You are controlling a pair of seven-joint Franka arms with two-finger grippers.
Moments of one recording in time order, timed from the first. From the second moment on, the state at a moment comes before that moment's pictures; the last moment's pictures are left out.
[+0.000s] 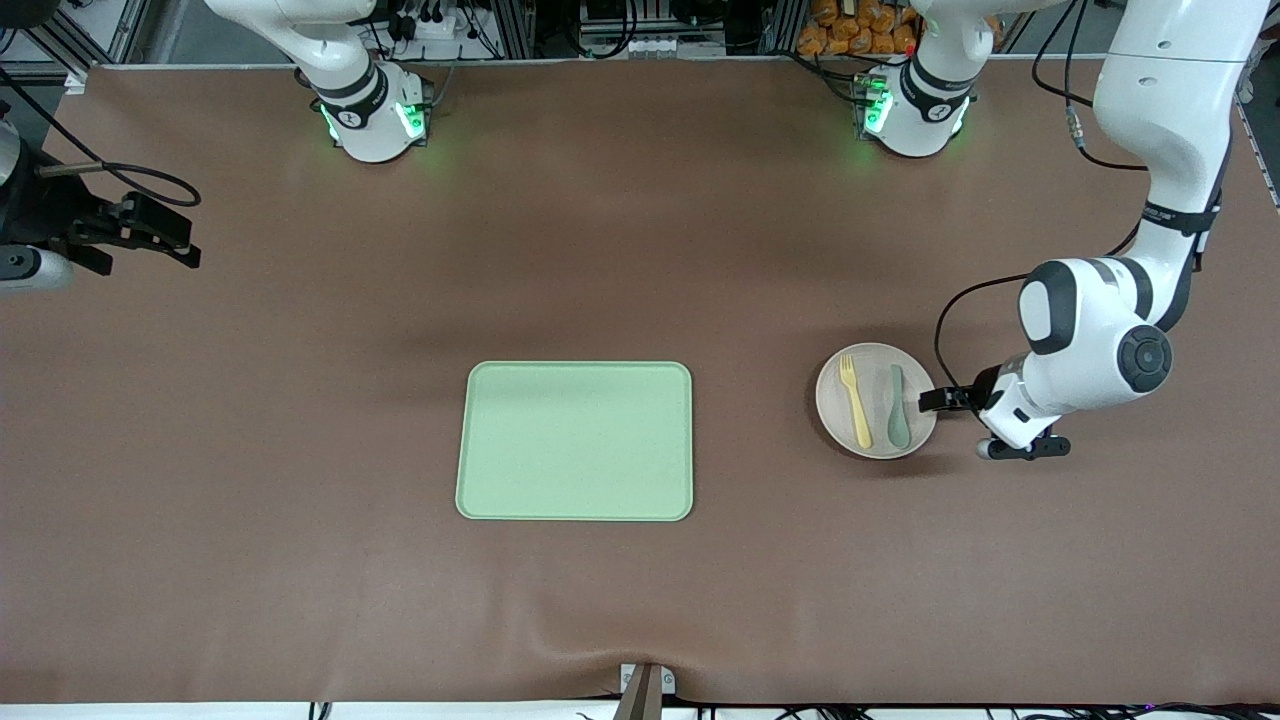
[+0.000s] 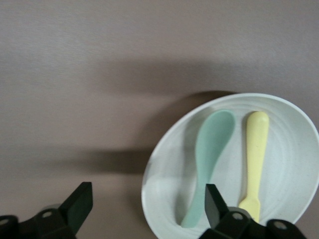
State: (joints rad) left arm 0.08 0.48 -0.14 -1.95 -0.15 2.30 0.01; right arm 0.00 0.03 0.04 -1.48 0.04 1.46 -0.01
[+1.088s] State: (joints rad) left arm 0.12 0.54 -0.15 -1.96 -0.27 2.32 0.17; right arm 0.00 0.03 0.04 -1.48 0.04 1.45 -0.01
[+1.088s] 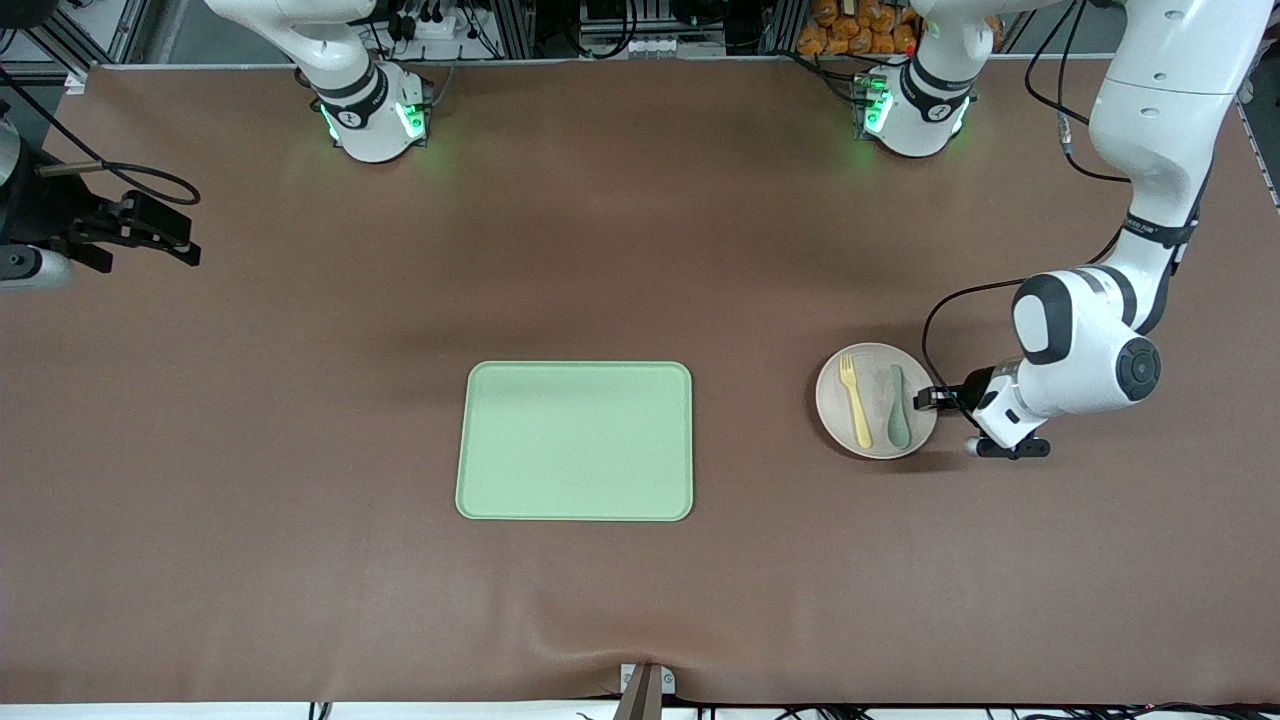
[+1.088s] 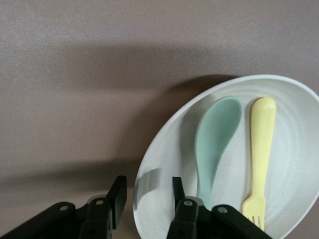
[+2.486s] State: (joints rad) left arm 0.13 0.55 -0.15 -1.95 -0.29 2.33 0.26; right arm 0.00 0.03 0.04 -1.48 0.04 1.44 -0.01
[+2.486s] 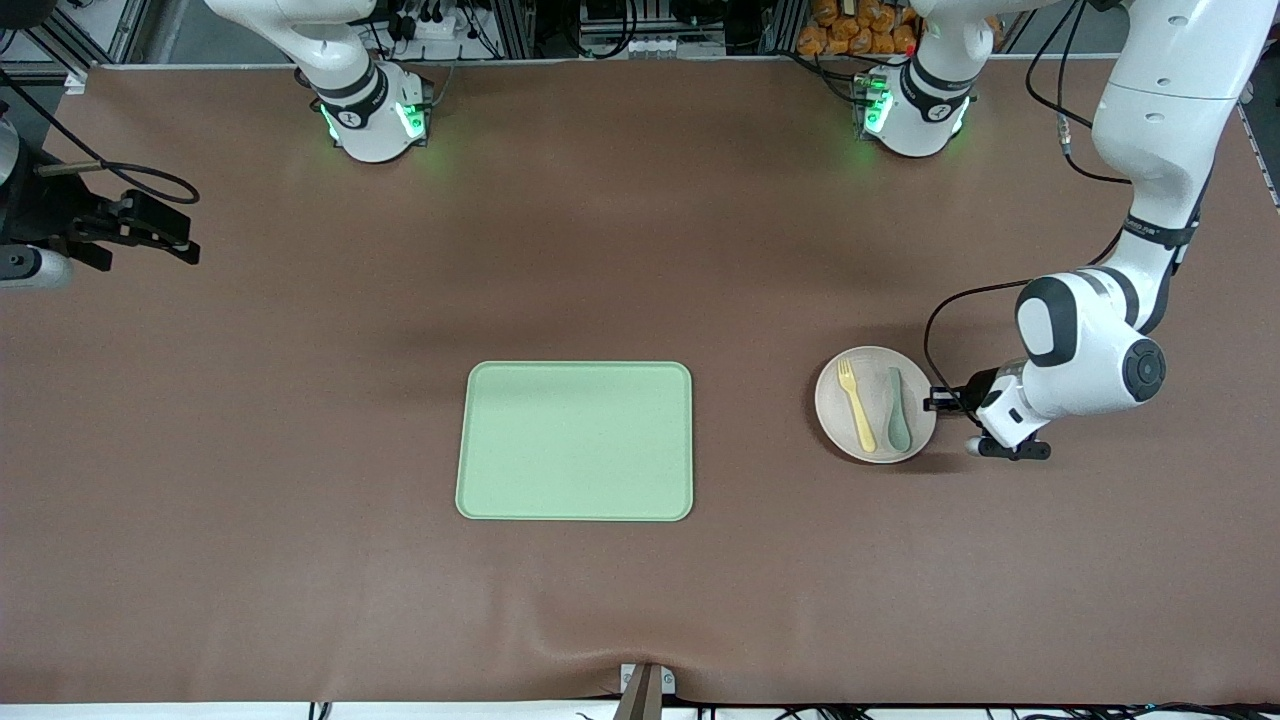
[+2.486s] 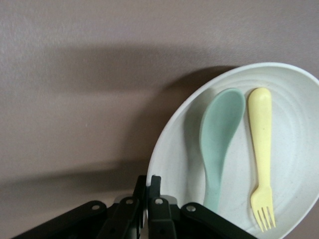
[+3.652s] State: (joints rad) left arm -0.20 0.61 -0.17 -1.57 -0.36 2.18 -0.02; right arm 0.00 0.04 0.04 -1.48 0.04 1.44 -0.01
